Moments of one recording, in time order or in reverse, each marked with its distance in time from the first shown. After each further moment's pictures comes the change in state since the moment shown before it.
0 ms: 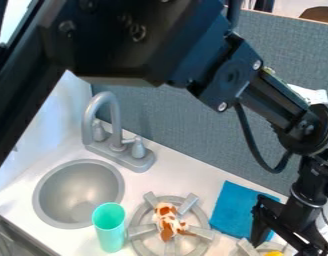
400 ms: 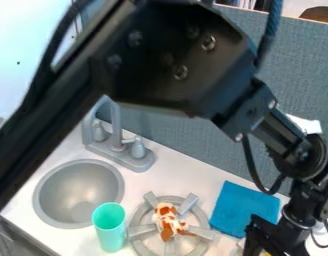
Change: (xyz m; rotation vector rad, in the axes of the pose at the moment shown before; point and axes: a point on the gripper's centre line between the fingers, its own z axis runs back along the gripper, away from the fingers) arm 0.002 -0.003 -0.040 -0.011 0.058 -0.041
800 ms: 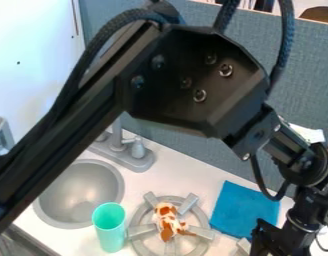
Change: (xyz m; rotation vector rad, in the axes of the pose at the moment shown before) arm 0.010 -0.005 -0.008 -0.015 0.019 -0.043
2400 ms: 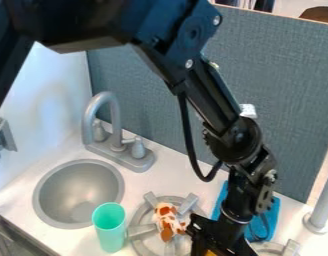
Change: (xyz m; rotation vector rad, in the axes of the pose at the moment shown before) arm -0.073 0.059 -0.004 0.023 0.022 0.334
